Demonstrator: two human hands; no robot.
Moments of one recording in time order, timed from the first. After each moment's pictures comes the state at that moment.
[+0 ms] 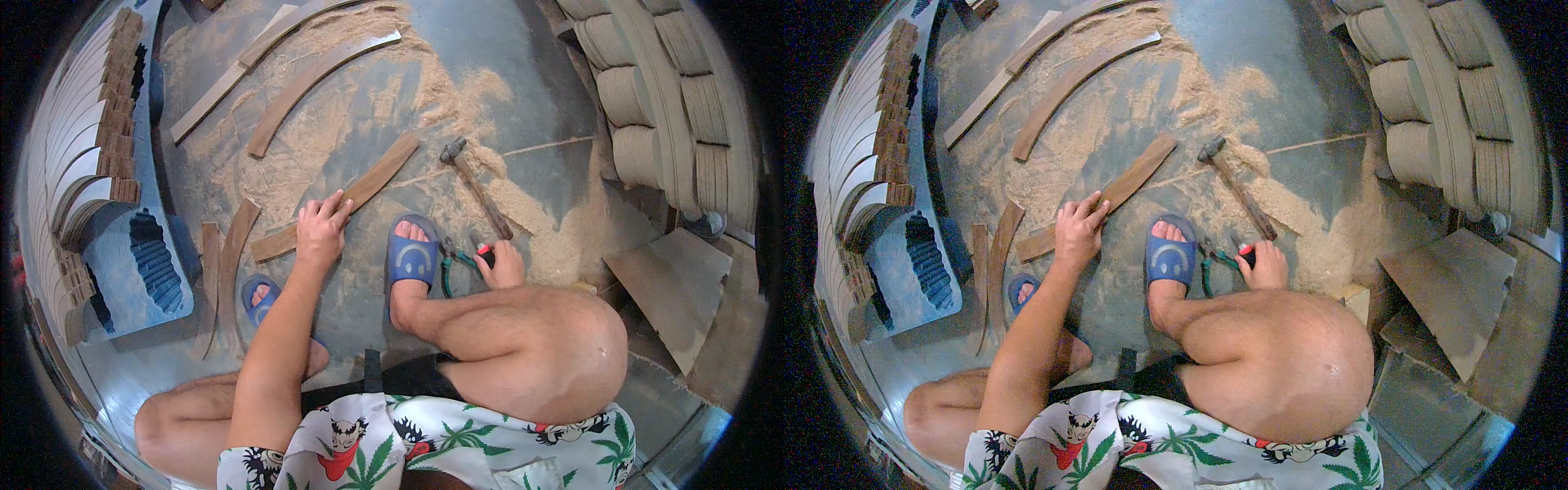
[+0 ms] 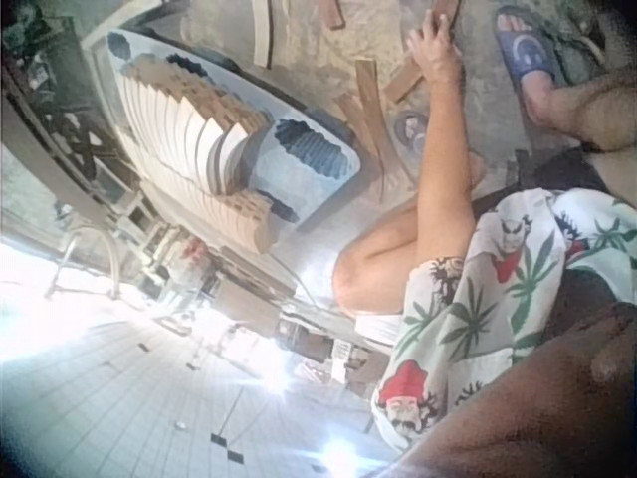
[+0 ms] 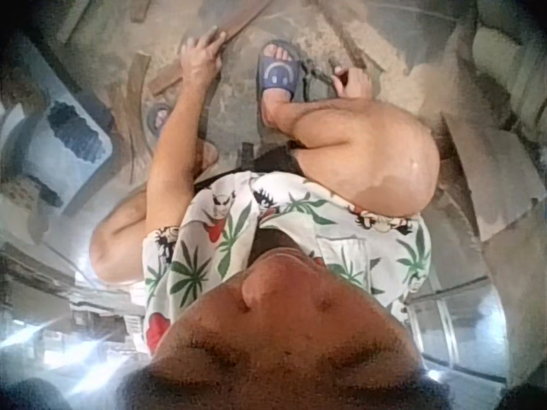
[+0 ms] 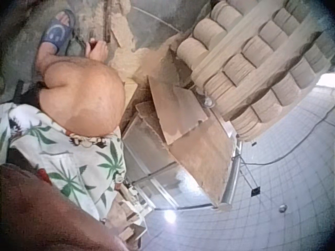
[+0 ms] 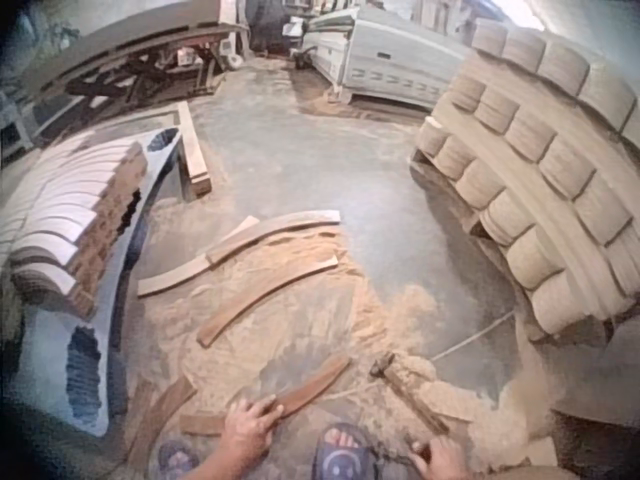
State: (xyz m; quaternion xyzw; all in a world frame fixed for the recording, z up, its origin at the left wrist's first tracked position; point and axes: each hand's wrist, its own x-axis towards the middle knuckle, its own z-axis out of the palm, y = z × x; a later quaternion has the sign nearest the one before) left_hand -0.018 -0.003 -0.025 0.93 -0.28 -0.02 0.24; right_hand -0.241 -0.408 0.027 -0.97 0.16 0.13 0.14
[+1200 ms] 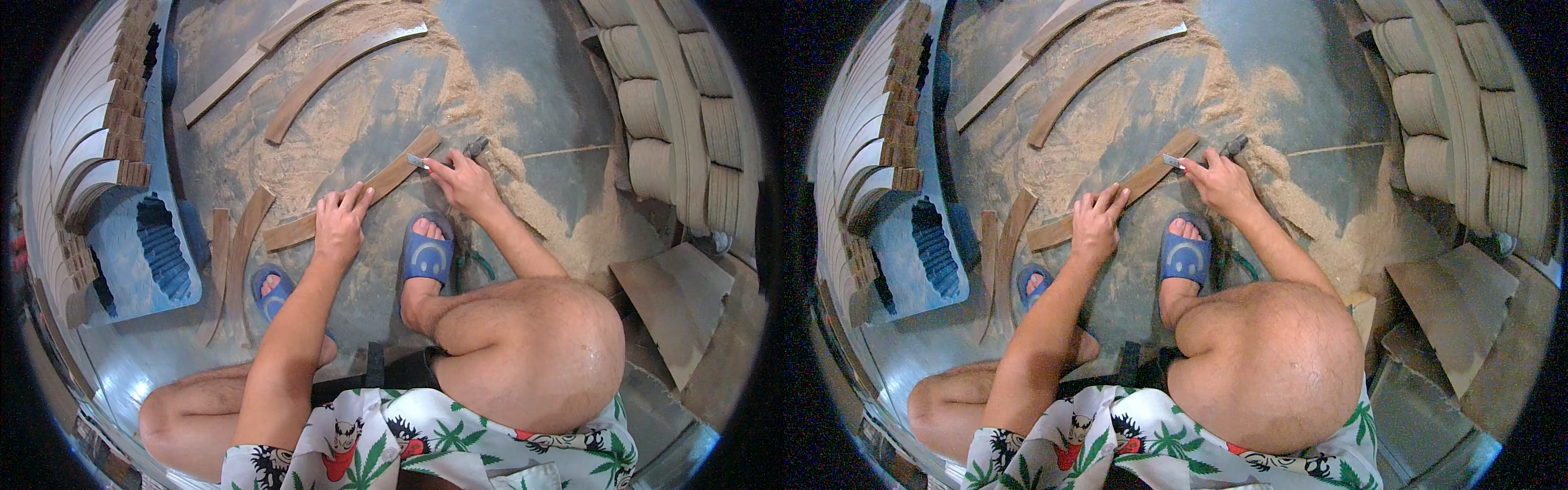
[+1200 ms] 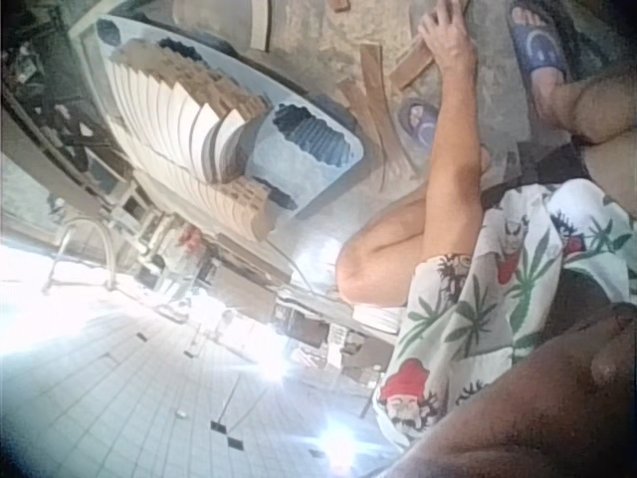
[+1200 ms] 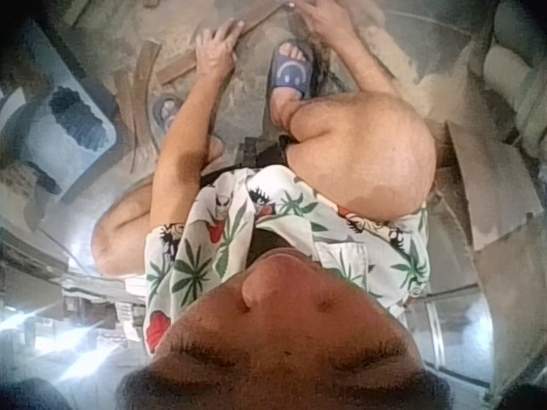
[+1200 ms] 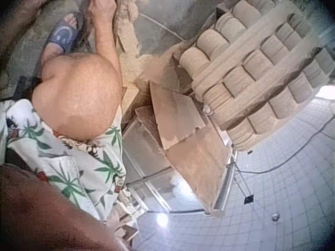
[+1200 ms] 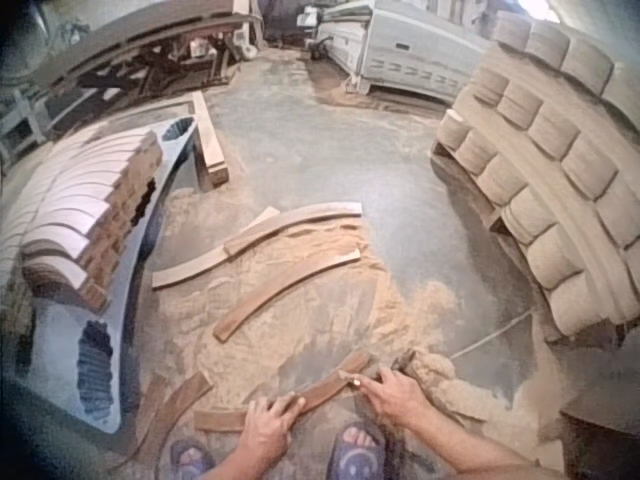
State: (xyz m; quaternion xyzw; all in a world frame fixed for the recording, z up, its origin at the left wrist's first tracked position) left_hand -0.023 -0.005 -0.014 0.94 -0.27 -0.04 0.21; right_hand -0.015 -0.334 0.013 -0.98 -0.12 0.02 0.17
